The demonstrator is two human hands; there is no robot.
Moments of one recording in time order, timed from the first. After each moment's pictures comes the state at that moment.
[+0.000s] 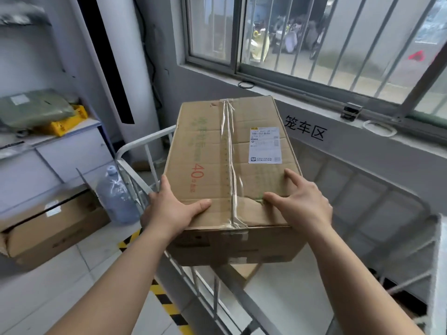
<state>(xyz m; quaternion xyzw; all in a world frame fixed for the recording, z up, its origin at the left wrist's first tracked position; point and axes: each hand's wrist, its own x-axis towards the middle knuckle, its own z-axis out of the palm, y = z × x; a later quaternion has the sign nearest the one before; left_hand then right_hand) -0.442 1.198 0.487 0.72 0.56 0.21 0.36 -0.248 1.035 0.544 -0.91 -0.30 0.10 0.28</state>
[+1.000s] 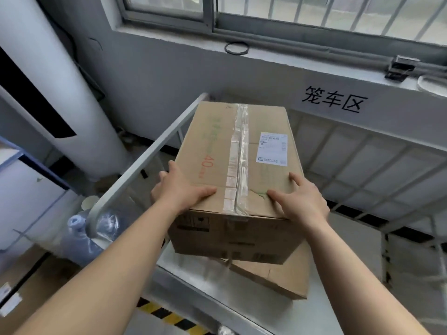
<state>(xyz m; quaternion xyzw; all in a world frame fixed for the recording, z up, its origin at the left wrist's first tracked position) -0.307 1.613 0.435 0.83 0.47 -0.03 0.29 -0.191 1.396 0.436 -0.94 -0.03 0.16 0.29</state>
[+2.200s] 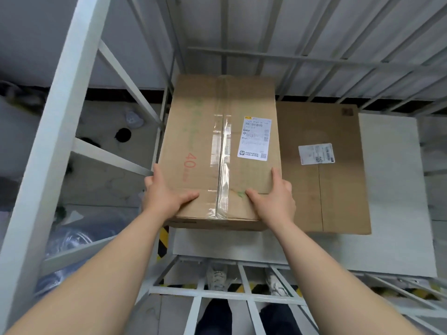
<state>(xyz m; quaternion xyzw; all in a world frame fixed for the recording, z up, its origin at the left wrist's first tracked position) -0.225 1.818 0.074 0.83 0.40 -0.21 0.32 -0.183 1.582 0.085 -0.91 0.17 0.25 0.29</state>
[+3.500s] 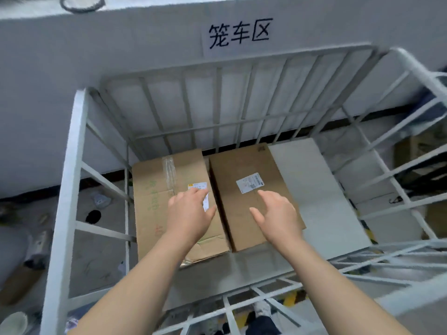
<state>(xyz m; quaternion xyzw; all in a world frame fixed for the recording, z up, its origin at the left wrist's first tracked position) -0.202 1.662 0.306 0.98 -0.02 -0.15 0.15 -0.230 1.469 0.307 -0.97 0.08 0.13 0.20</state>
